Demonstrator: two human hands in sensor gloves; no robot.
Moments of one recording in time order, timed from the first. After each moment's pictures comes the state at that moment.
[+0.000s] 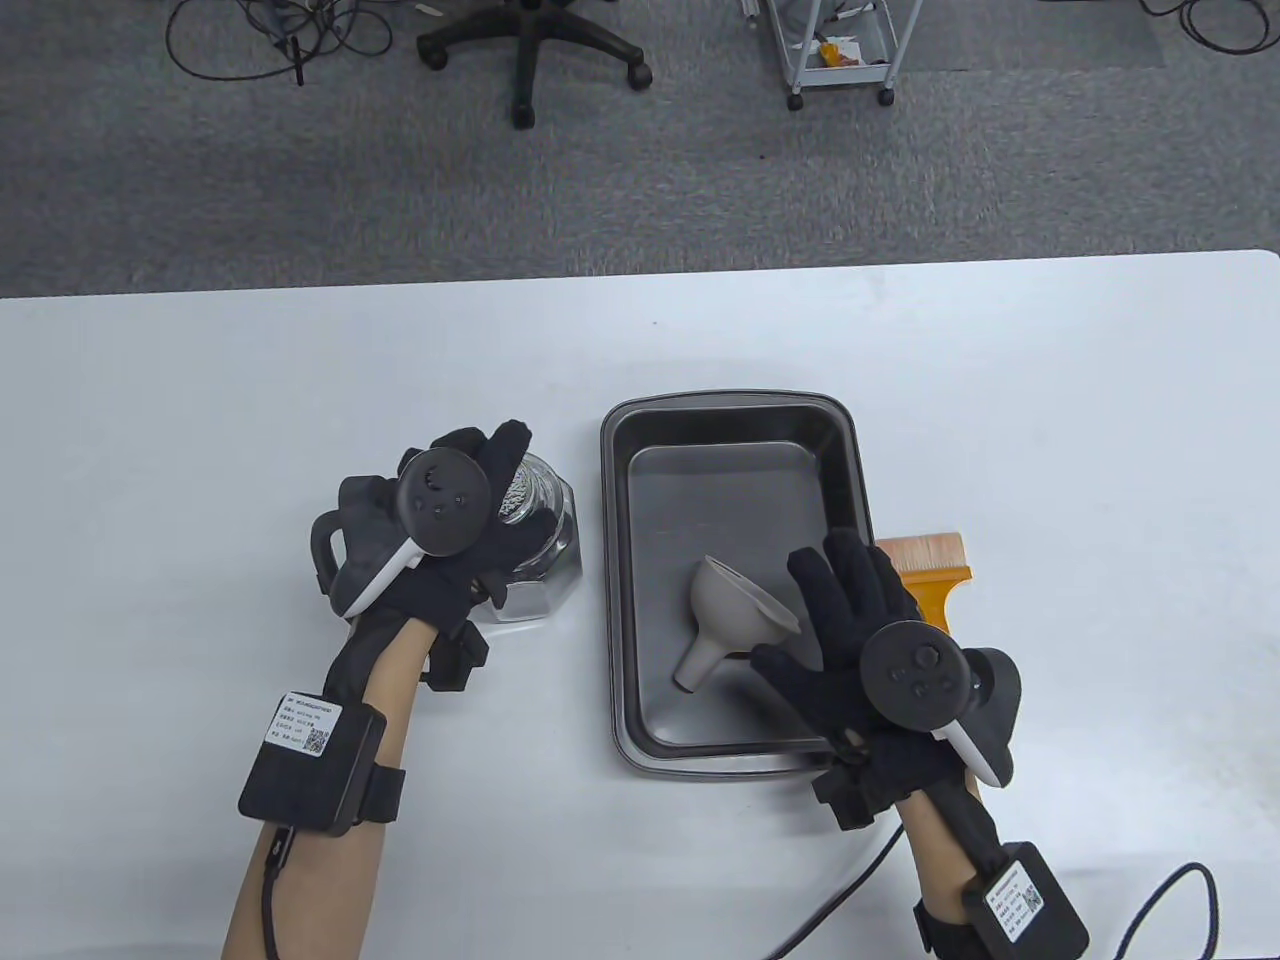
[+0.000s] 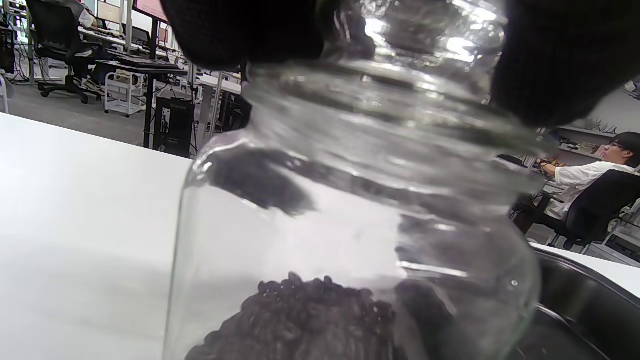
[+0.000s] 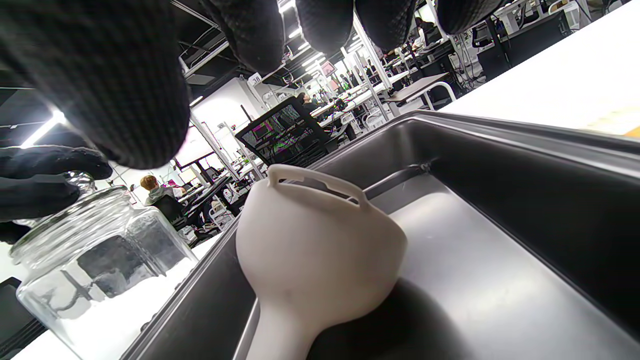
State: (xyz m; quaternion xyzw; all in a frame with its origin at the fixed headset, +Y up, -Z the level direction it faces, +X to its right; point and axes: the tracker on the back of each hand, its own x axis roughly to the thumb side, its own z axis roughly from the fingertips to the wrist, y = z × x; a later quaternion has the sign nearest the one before) left_hand -0.184 -0.620 -0.216 -0.04 -0.02 0.14 0.99; right_hand 0.176 -0.662 -0.129 0.04 0.01 0.97 0.26
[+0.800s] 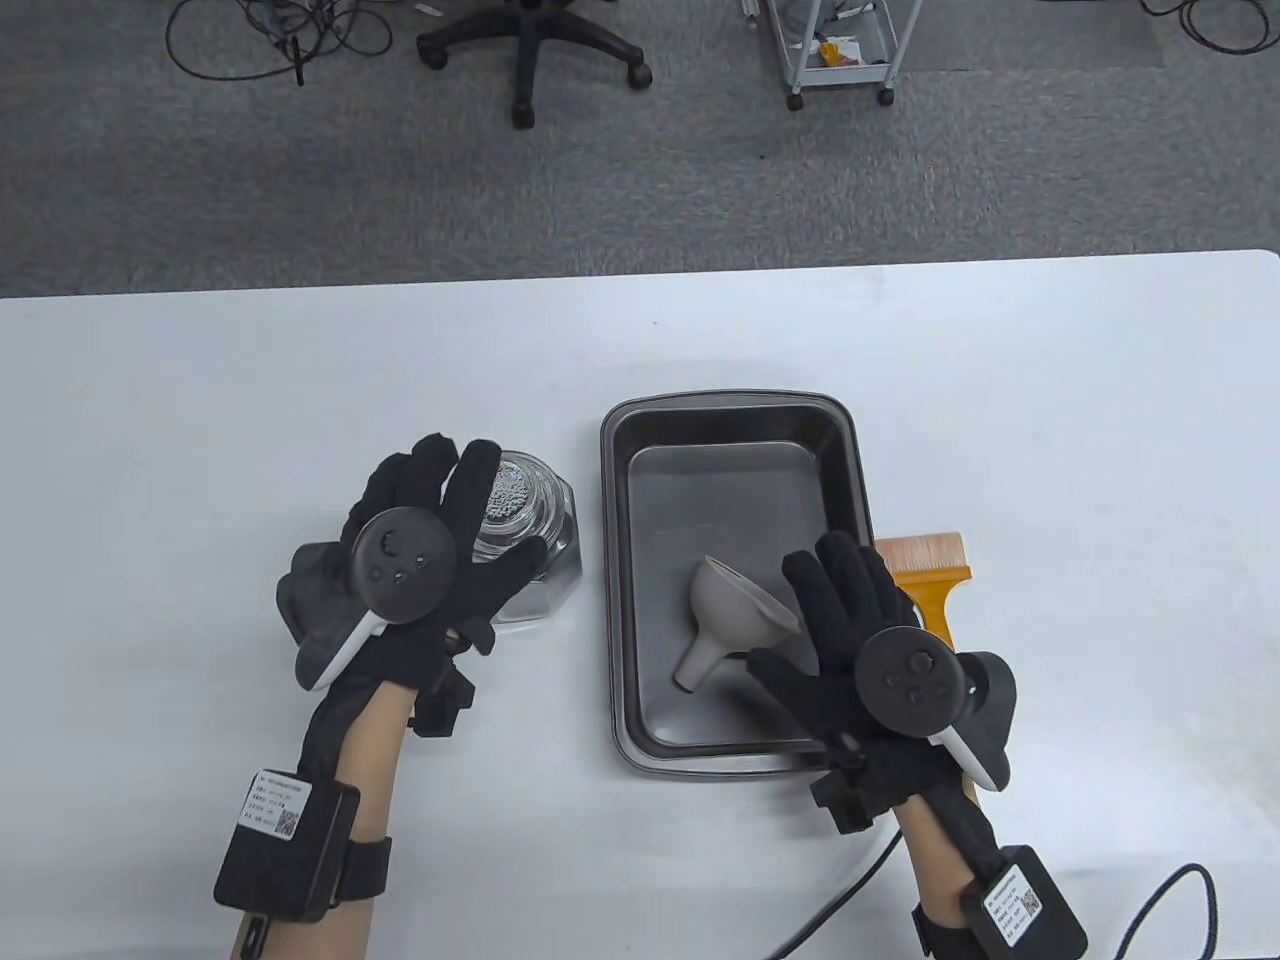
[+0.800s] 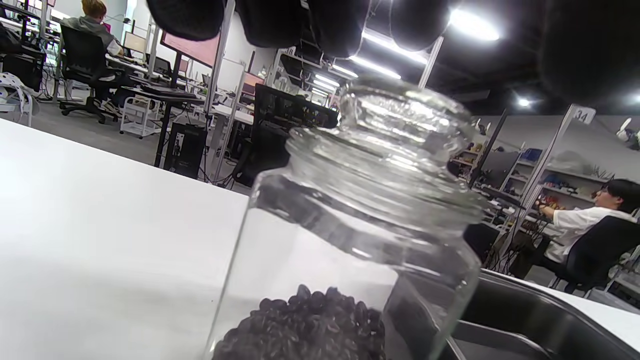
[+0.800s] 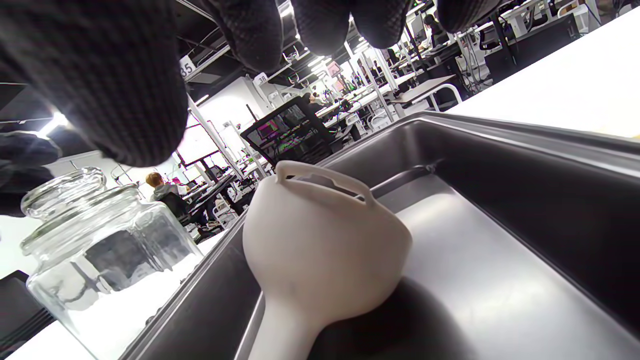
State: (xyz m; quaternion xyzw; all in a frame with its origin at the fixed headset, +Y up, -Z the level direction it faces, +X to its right) left_hand -0.202 -0.609 -0.159 0.01 0.00 0.18 0.98; right_hand 0.172 -0.660 -0.125 0.05 0.00 0.97 0.24
